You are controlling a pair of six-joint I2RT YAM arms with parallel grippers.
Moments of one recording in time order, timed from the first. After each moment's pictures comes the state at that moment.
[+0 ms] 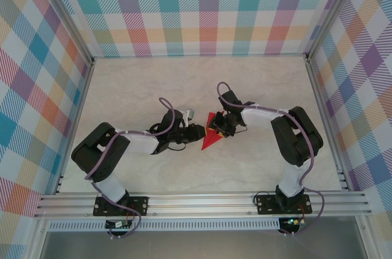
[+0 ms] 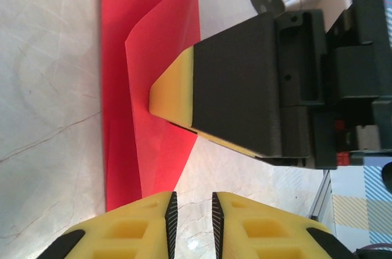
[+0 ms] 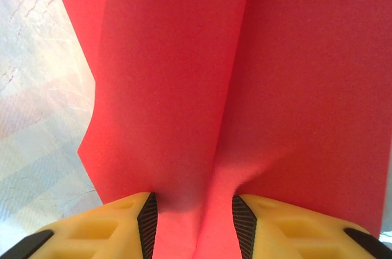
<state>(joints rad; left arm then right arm) -0.66 1.68 0.65 0.44 0.44 -0.89 0.55 1.83 1.06 -0.41 -0.32 0.97</state>
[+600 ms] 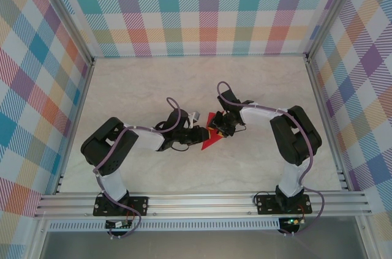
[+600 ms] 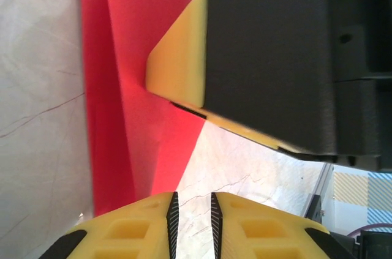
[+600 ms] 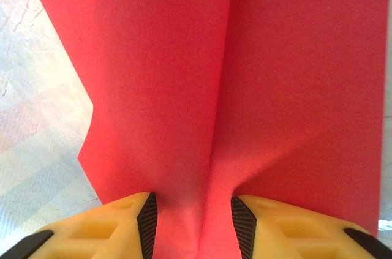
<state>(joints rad) -0.68 1.78 0.73 0.38 0.51 -0.88 0.55 1.85 1.08 -0.44 -0.31 1.03</state>
